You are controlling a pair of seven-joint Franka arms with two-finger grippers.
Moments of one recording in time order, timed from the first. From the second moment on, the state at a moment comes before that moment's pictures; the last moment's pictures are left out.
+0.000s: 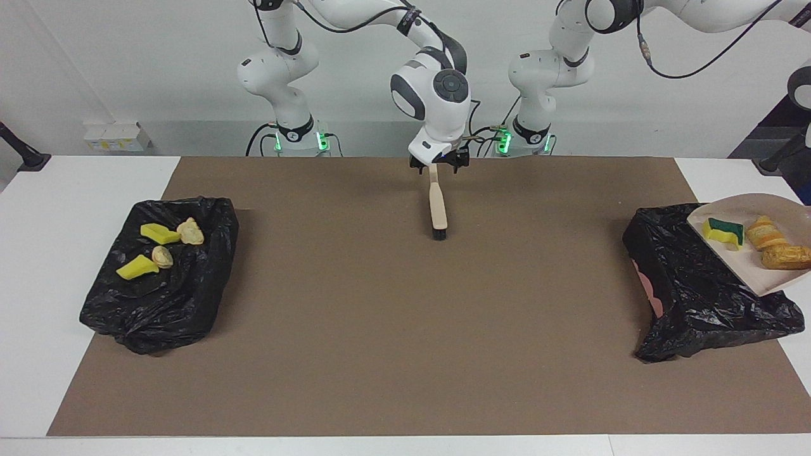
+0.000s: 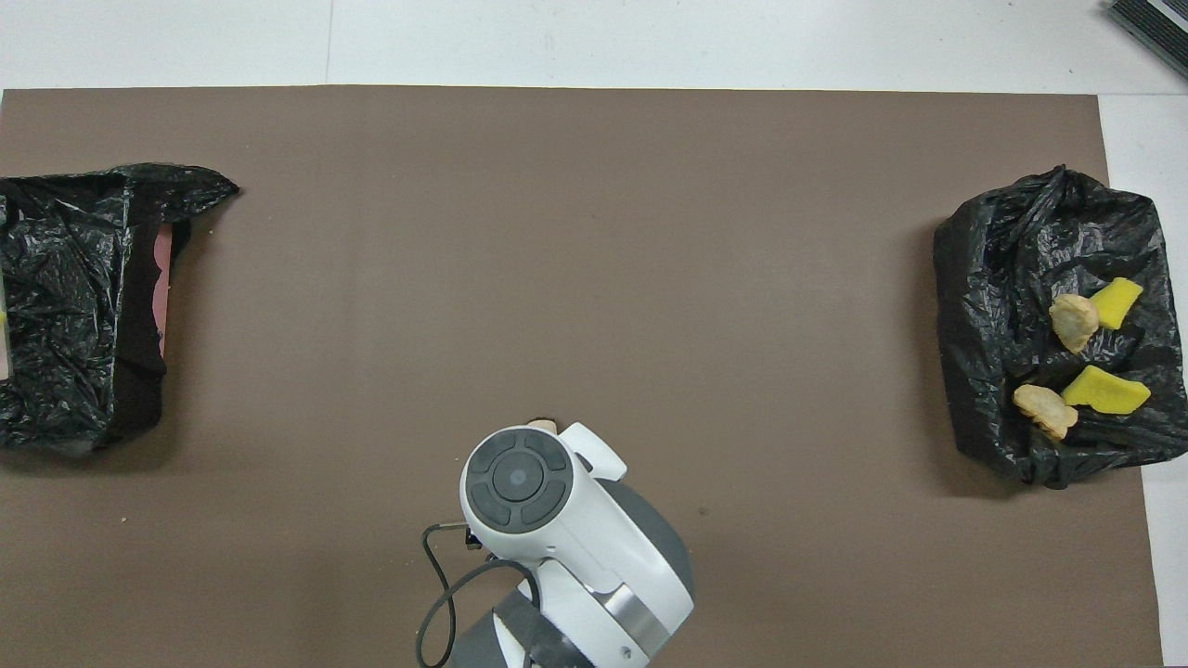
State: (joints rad) left arm 0.04 0.30 0.50 -1.49 0.28 2.09 1.91; right arm 0.71 0.20 0.10 -1.84 0.18 1.86 0.76
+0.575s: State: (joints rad) left arm -0.04 0.33 0.49 -1.53 0.62 2.05 1.73; right arm 0.44 0.10 0.10 -1.74 0.12 1.67 0.48
